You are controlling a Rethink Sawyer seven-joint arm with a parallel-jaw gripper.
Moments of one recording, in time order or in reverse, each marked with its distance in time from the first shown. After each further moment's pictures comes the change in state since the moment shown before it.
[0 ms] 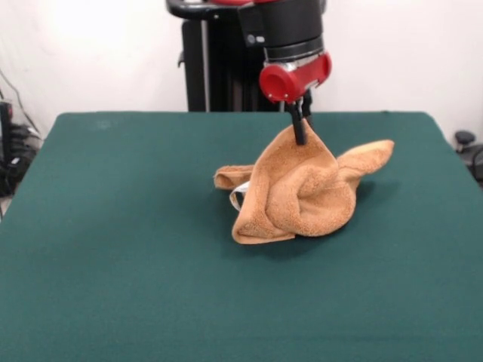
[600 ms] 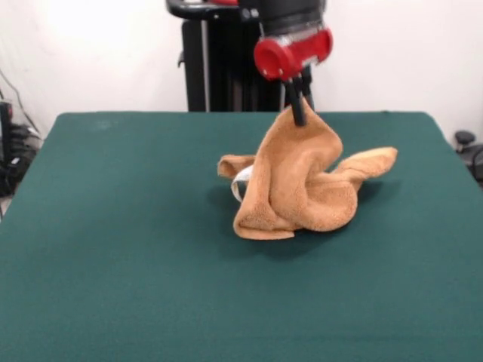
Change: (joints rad) arm -0.081 -0.096 0.085 0.038 0.131 0.005 0.000
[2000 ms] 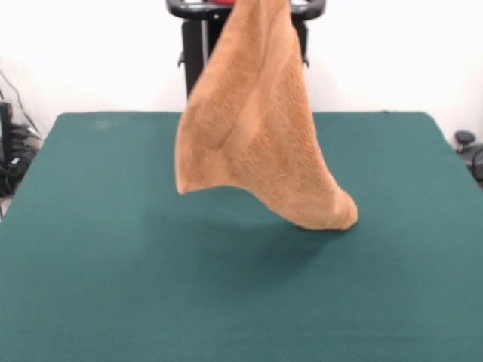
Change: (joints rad) arm -0.346 -0.429 0.426 0.031 0.343 0.032 0.000
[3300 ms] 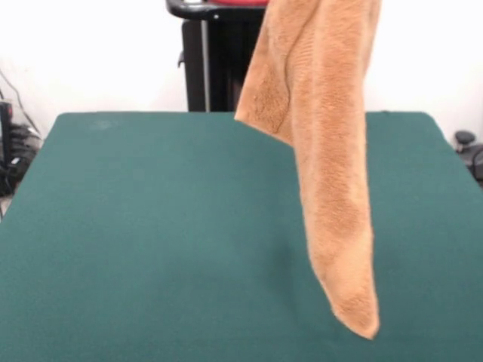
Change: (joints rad) arm 0.094 -0.191 0.006 -0.087 0.015 -0.090 0.000
